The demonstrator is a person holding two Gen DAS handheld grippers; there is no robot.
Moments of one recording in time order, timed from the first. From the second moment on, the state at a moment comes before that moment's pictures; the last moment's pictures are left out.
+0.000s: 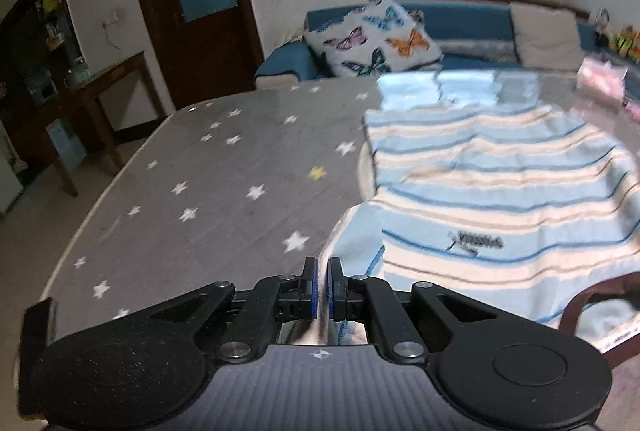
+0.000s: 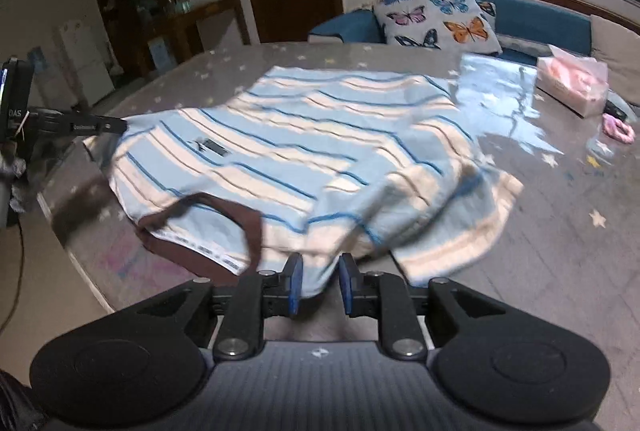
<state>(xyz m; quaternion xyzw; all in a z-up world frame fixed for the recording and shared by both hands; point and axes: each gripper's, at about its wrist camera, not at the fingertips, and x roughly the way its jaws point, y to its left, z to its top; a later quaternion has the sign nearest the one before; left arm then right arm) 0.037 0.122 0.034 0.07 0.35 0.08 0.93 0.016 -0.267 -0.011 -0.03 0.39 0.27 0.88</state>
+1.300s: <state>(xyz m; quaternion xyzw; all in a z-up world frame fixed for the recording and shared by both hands) 0.040 0.137 0.011 0.10 0.40 0.10 0.91 0.071 -0.332 -0.017 -0.14 0.39 0.05 0.91</state>
